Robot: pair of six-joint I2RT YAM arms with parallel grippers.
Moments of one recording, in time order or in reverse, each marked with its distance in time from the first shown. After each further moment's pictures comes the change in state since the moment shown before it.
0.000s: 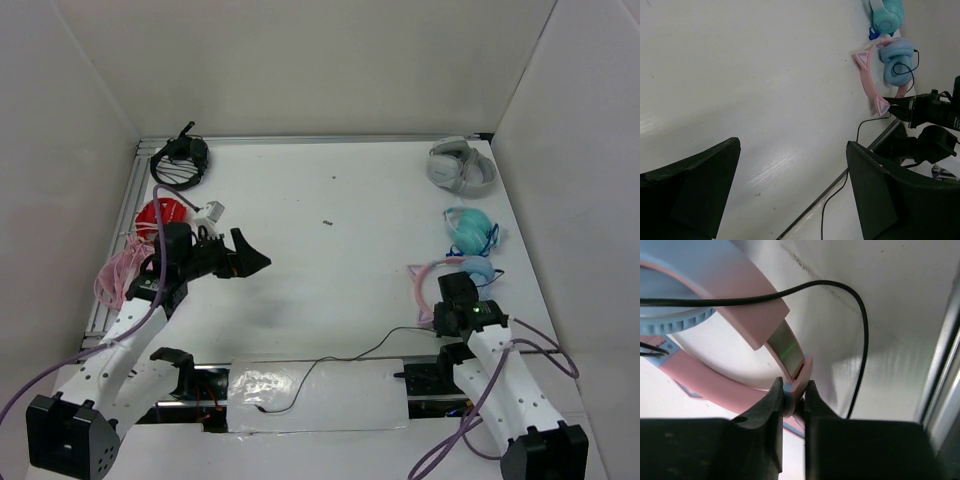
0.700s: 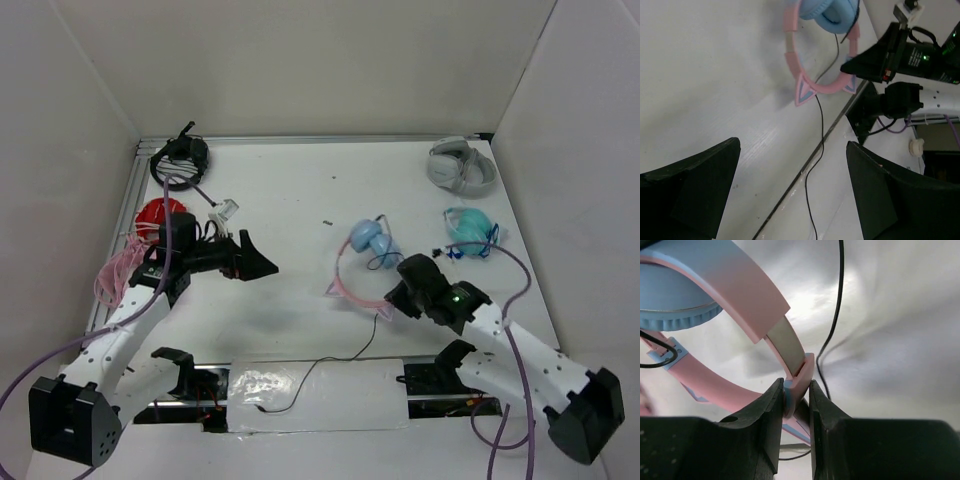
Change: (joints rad) left arm -0.003 0.092 0.071 -0.033 0.243 0.076; right arm 0.484 0.111 0.169 0.235 -0.061 -0.578
